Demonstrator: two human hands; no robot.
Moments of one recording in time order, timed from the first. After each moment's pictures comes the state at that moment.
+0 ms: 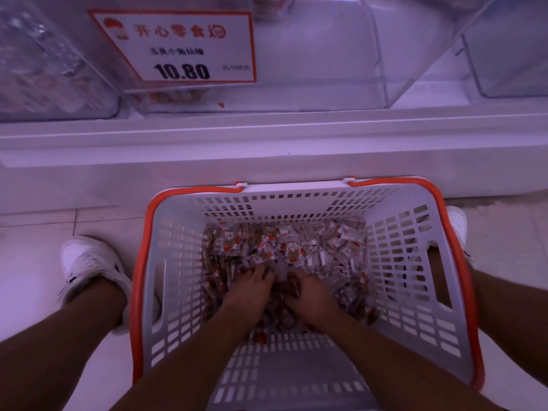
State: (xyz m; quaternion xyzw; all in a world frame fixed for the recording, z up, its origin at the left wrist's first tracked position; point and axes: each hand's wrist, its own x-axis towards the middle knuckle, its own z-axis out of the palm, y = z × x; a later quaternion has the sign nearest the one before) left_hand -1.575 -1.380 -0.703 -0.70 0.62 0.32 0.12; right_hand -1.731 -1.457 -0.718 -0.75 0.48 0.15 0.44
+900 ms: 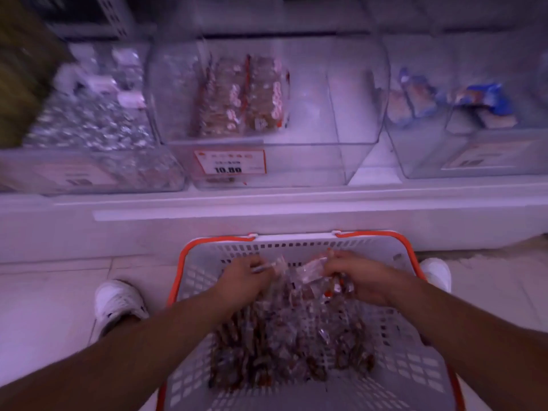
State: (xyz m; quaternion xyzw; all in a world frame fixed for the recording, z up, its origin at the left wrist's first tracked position) left_hand -1.527 -1.432 -0.533 -0.74 0.32 0.49 -0.35; right_hand -1.723 -1.568 -0.500 -0.44 0.41 0.07 0.79
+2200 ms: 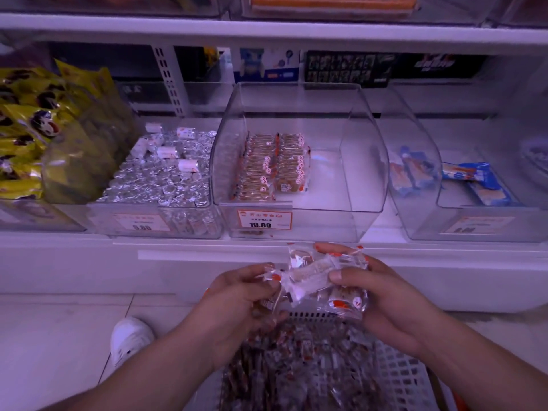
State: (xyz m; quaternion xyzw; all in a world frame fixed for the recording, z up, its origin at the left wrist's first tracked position) left_hand -1.520 -1.413 -0.377 -0.58 0.07 0.57 -0.57; right_hand -1.695 -1.544 -0.371 -0.42 0.29 -0.15 0.84
